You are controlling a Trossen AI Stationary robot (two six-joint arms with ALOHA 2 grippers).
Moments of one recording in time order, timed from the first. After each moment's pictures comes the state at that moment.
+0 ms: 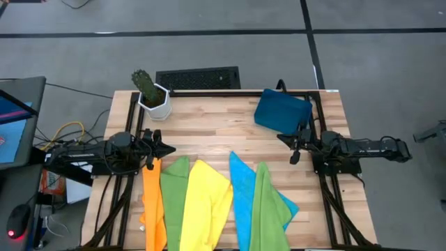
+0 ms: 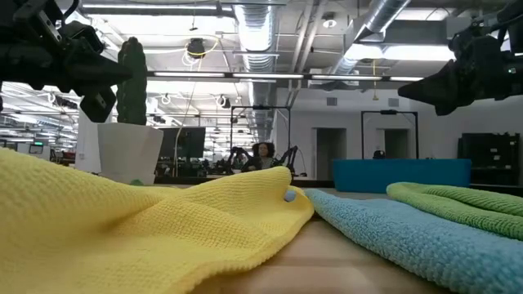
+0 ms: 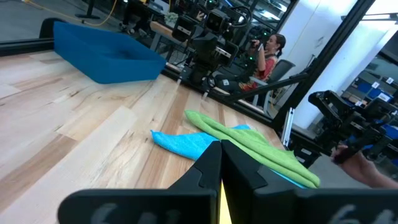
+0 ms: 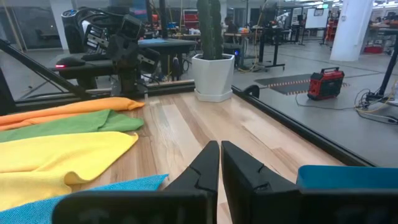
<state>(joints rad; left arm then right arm) 0.09 0.08 0.02 0.01 0.09 -0.47 -0.01 0.12 0.00 0.05 0.26 -0.01</state>
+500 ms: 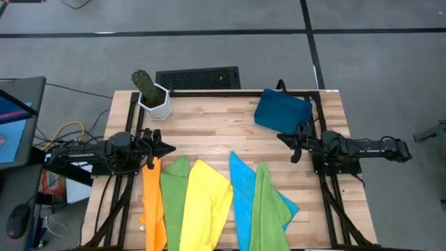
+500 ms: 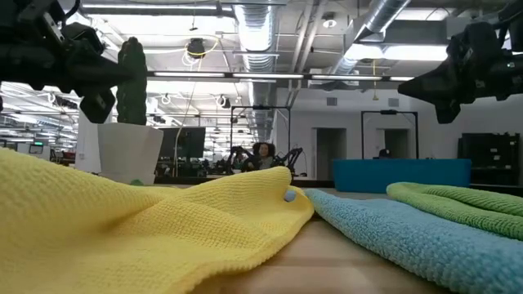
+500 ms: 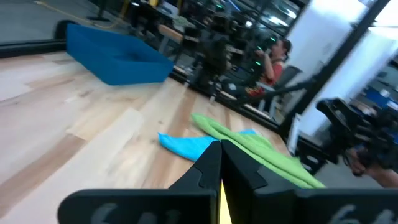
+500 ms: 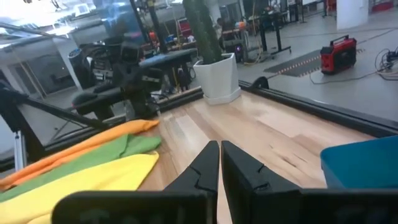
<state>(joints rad) 0.09 0.08 0.02 0.02 0.04 -0.50 -0.01 0.12 0.00 0.08 0.26 0.24</state>
